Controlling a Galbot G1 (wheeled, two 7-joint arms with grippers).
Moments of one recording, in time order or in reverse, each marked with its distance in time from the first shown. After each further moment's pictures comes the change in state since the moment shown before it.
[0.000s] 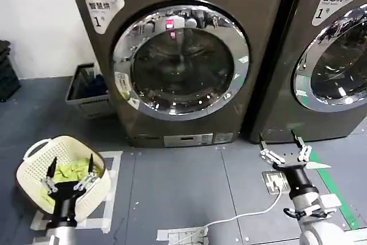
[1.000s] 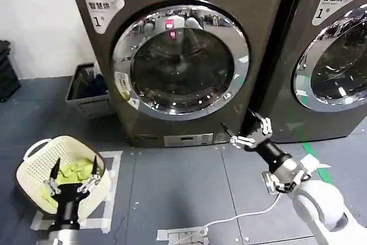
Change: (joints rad) left arm 0.021 -0.017 0.028 -0.019 0.042 -0.004 0.004; right arm 0.396 -0.381 -0.364 -0.137 0.281 -0.027 -0.023
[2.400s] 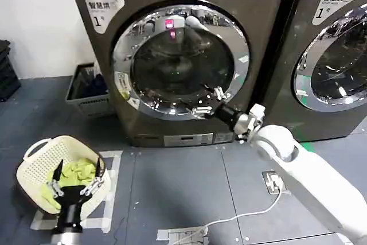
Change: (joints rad) left arm 0.015 -0.013 0.003 -0.010 0.028 -0.005 0.003; right arm 0.682 0.073 -0.559 -0.355 0.129 0.002 -0.041
